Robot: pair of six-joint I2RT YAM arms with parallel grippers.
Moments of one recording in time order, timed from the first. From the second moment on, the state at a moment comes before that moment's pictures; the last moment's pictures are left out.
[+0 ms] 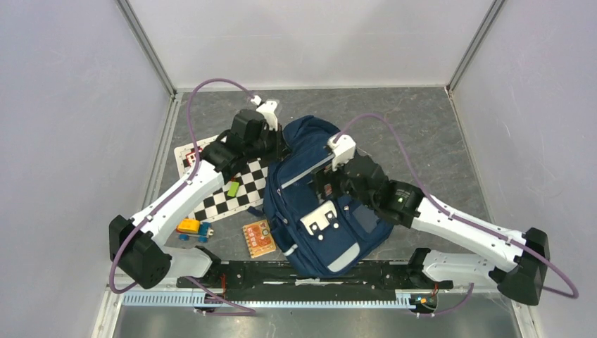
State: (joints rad) left arm -0.58 1.32 1.22 -0.45 0.13 -0.34; right arm 1.07 1.11 0.96 -0.24 0.26 0.25
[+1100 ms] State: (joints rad) left arm -0.59 1.01 0.66 -0.30 -0.08 -0.58; right arm 0.70 0.64 0.47 -0.70 0.50 0.65
